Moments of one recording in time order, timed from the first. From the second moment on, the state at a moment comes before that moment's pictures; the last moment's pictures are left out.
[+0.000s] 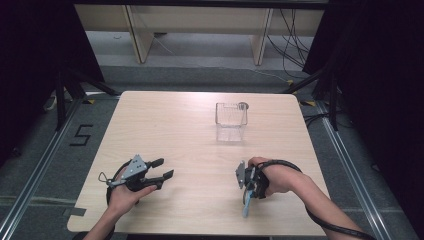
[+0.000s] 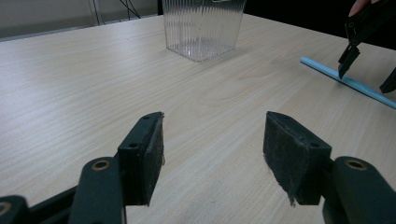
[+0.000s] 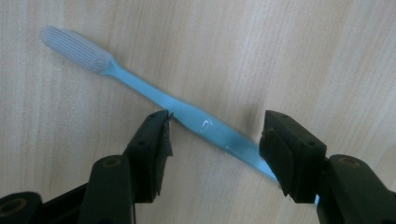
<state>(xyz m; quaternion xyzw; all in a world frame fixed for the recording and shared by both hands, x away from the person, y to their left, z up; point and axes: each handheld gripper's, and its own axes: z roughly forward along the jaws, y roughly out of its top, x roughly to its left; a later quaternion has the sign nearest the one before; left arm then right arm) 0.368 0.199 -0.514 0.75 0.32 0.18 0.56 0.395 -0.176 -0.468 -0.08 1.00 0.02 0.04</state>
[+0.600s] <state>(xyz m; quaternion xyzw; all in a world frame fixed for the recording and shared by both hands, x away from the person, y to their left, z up) 0.368 0.199 -0.514 0.75 0.32 0.18 0.56 0.396 -0.175 -0.475 -0.08 1.00 0.02 0.03</state>
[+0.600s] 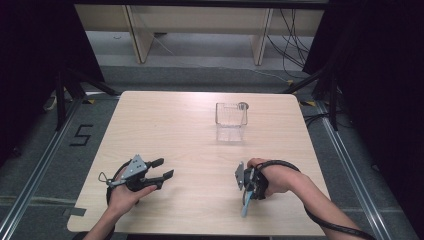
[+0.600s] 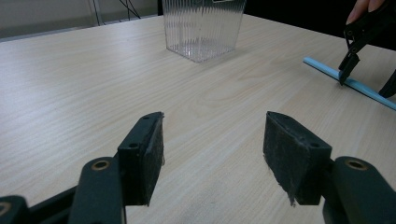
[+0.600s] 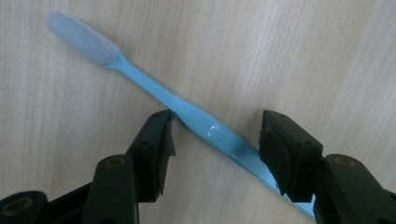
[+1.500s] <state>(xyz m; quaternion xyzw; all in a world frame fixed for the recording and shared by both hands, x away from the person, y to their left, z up) 0.368 0.198 -0.514 0.74 0.31 0.18 0.56 0.398 -0.183 -0.472 -0.01 1.00 0.00 0.01</state>
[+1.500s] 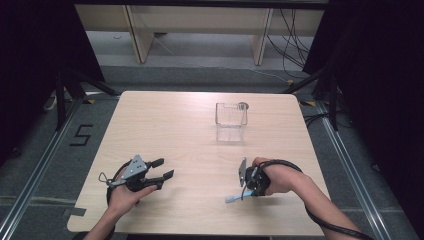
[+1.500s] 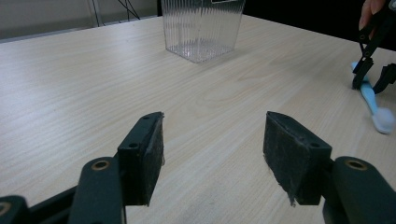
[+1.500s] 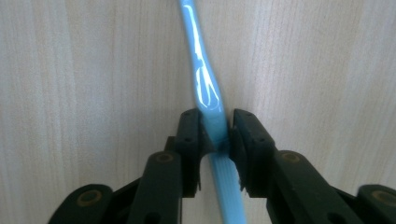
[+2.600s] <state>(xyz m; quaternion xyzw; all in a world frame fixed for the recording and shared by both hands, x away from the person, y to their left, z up) 0.368 0.198 -0.514 0.75 0.32 0.18 0.56 0.395 -0.192 -0.468 0.08 1.00 0.04 0.01</state>
